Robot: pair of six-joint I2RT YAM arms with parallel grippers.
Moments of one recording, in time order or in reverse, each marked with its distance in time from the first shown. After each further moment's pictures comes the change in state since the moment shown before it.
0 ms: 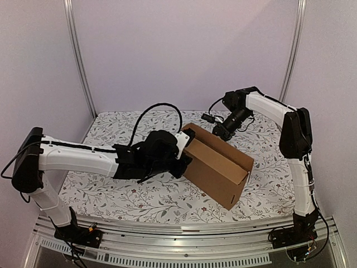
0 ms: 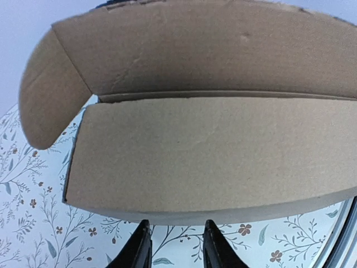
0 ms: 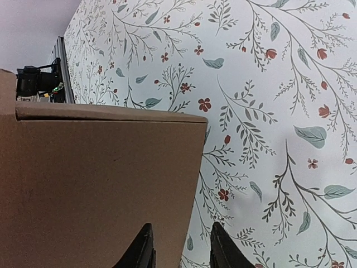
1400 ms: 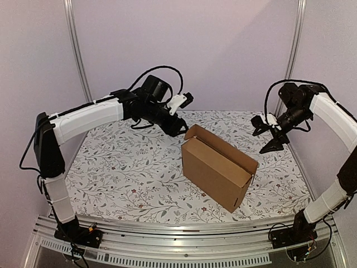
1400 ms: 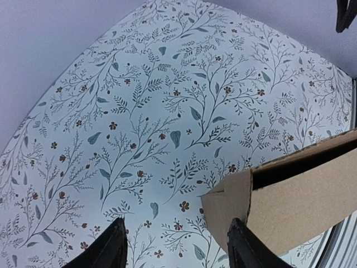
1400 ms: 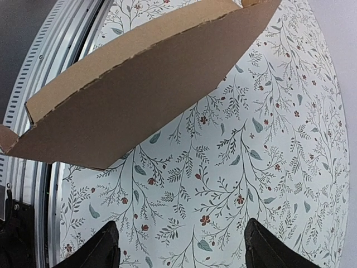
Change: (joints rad) left arm 0.335 0.224 0.660 -0.597 0.481 0.312; right arm -0.250 -0.794 -0.617 -0.018 0.100 -1.060
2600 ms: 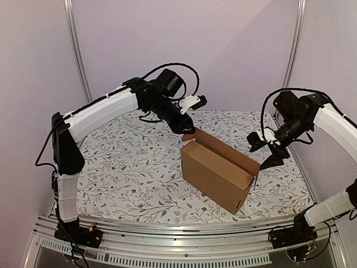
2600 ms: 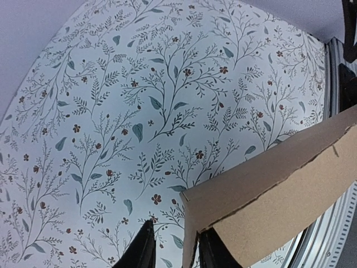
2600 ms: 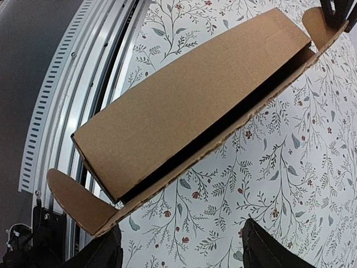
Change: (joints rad) left arm -0.047 0.182 0.354 -0.338 0.083 0.086; right arm 0.188 -0.166 -0.156 0.002 0.055 0.126
